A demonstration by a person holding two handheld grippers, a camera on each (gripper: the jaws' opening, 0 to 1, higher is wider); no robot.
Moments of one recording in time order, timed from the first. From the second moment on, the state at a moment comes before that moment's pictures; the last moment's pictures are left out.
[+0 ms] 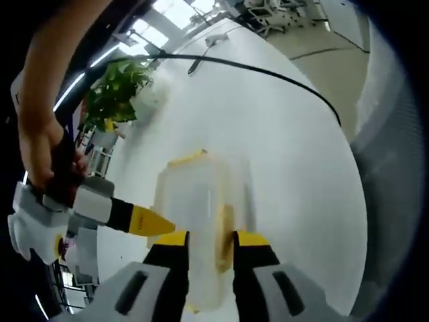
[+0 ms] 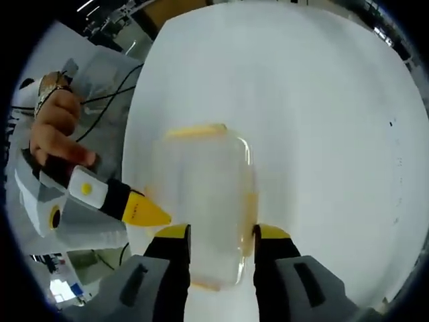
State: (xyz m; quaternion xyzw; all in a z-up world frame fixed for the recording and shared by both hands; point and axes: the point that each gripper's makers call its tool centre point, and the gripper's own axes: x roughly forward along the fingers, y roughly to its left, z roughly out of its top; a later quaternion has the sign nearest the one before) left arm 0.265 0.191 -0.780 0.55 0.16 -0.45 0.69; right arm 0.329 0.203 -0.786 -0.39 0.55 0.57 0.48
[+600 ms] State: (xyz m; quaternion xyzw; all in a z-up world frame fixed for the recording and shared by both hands) left arm 0.260 0.191 -0.778 0.54 0.15 -0.46 0.69; right arm 0.324 0.209 -0.788 -0.38 0.56 0.59 0.43
